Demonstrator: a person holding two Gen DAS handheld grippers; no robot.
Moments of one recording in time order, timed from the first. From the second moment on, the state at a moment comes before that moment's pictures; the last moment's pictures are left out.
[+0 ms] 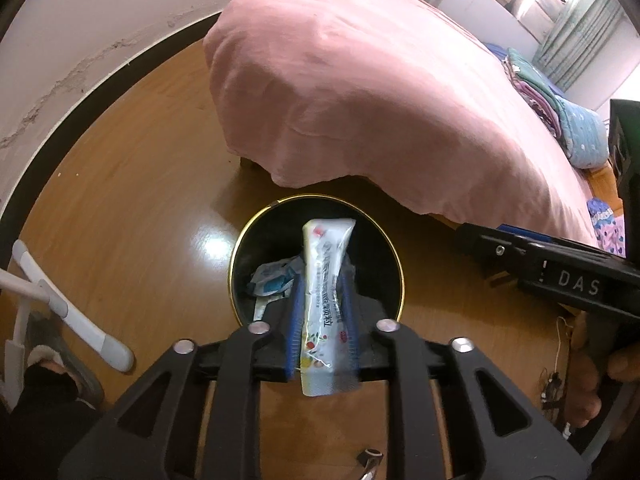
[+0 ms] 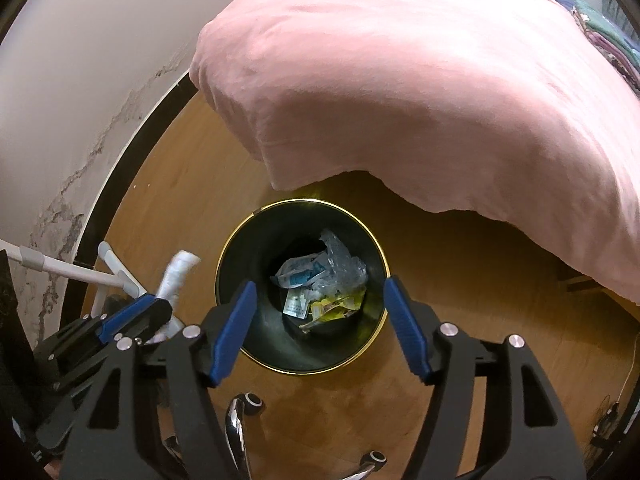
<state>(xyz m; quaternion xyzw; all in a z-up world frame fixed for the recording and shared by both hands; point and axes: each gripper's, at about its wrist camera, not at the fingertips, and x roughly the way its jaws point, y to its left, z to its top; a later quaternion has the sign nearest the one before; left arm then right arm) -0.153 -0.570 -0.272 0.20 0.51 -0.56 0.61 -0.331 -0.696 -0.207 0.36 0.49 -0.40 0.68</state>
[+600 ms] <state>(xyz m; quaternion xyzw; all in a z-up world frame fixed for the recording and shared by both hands) -0.122 -0.507 -0.144 0.17 0.45 -0.57 0.67 -0.312 -0.671 -0.121 0.27 0.45 -0.41 0.75</state>
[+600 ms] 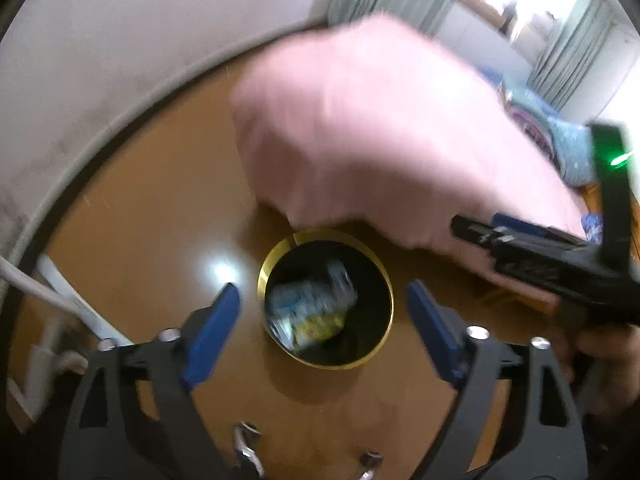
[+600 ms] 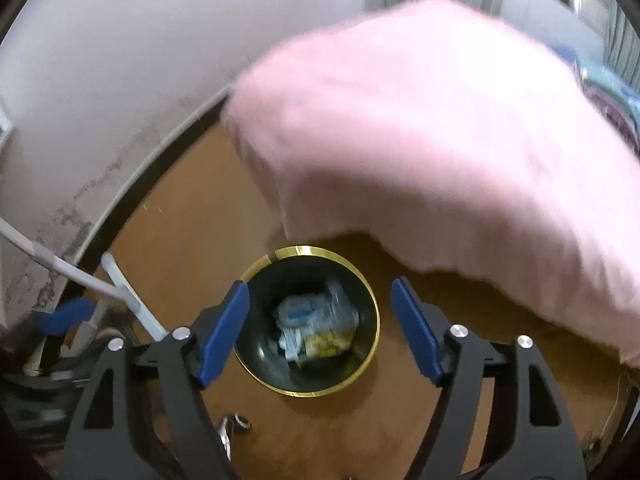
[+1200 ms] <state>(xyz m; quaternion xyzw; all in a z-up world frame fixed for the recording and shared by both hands) 0.113 -0.079 0.030 0.13 0.37 -0.19 0.90 0.012 -0.388 0.052 0.06 0.41 0.03 0.91</state>
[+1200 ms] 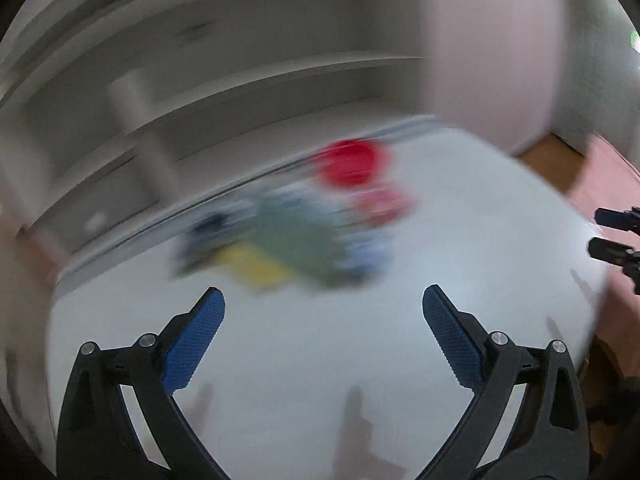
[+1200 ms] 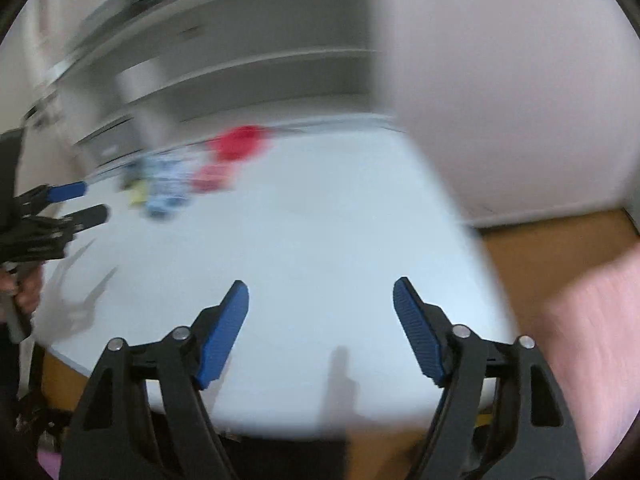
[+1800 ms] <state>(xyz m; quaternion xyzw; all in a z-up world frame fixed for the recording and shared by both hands) 0.165 0.057 0.001 0.08 0.41 -0.11 0.90 0.187 -0.210 0.044 0.02 0.48 0.18 0.86</state>
